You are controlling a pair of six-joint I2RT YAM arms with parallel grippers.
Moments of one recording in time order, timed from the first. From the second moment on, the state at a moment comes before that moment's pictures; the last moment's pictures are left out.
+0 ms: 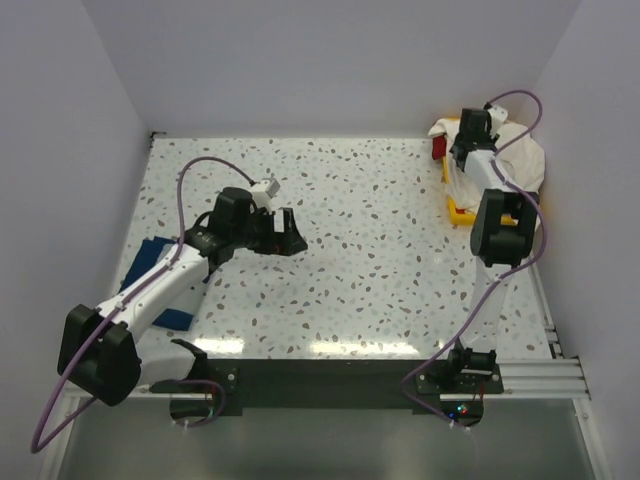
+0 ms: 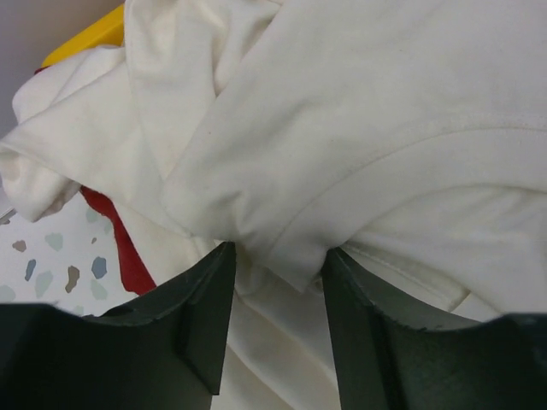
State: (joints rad) left arm -0.46 1.24 0.88 -0.31 0.32 -0.42; right arm -0.08 2.25 1.88 -0.24 0.46 0.38
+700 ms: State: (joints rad) left arm -0.45 1.26 0.88 -0.30 0.39 -0.41; right arm -0.09 1.89 1.60 -0.16 0.47 0.35
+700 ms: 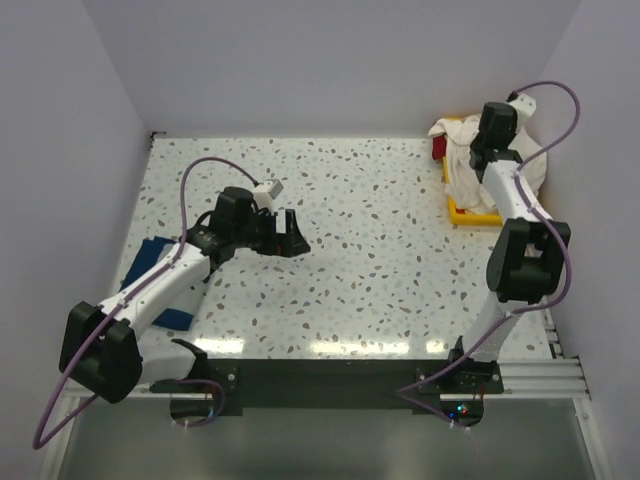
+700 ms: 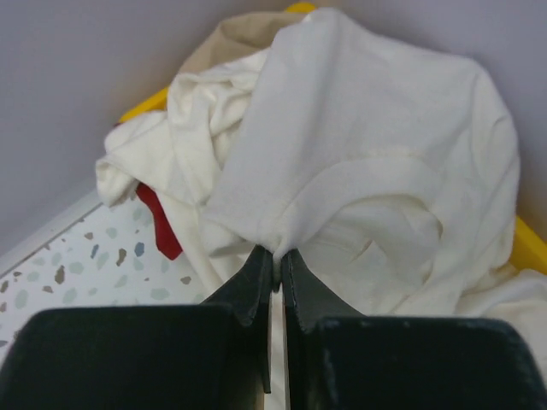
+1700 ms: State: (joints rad) left arm -0.45 1.15 0.79 -0.13 0.38 -0.61; right arm 0.23 1.42 2.37 -0.29 -0.05 0.42
